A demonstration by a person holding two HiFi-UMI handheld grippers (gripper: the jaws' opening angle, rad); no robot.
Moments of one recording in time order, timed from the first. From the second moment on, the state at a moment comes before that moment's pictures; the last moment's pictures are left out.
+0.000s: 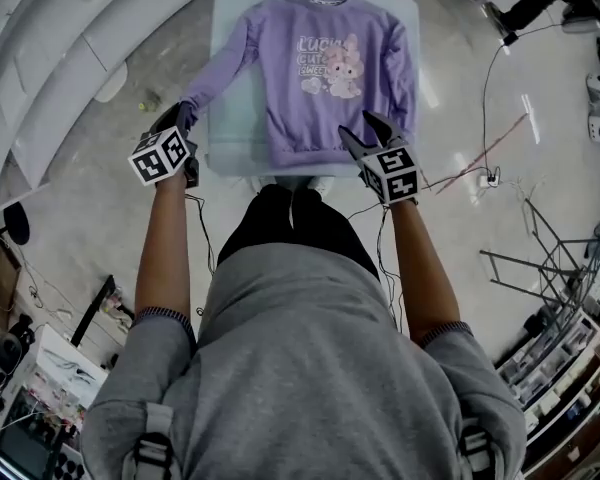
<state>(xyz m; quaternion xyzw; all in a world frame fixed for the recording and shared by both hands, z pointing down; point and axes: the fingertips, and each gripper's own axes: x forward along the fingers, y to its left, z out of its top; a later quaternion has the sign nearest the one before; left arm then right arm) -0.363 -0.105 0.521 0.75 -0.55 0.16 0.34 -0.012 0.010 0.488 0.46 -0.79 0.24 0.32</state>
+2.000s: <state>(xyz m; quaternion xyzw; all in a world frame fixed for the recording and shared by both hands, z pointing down) 0.012 -0.254 0.452 0.85 -0.34 0.36 0.17 0.206 -0.093 0.482 0.43 -0.82 0.26 0.27</state>
